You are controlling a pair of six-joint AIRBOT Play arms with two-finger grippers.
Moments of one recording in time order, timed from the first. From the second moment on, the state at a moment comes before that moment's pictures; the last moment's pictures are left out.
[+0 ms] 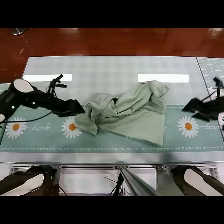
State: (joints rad) left arm -0.06 -1.24 0.82 0.78 -1.22 -1.22; right arm -0.44 -1.09 0.81 -1.20 1.26 1.45
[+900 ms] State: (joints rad) left arm -0.25 -1.35 0.73 0.55 -0.84 -1.11; right arm -0.48 -0.93 0.47 -1.03 1.26 1.37
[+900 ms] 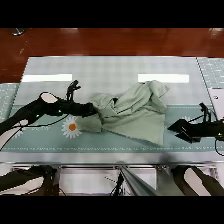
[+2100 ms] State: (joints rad) left arm 0.04 -1.03 1.43 0.51 -0.96 -1.22; right arm -0.13 -1.21 1.89 -0.92 1.41 1.44
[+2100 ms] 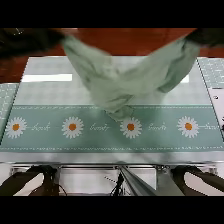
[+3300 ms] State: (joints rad) left arm 0.30 -0.64 1.50 0.92 -1.20 -1.41; right arm -0.15 -0.68 1.69 -1.25 1.57 1.53
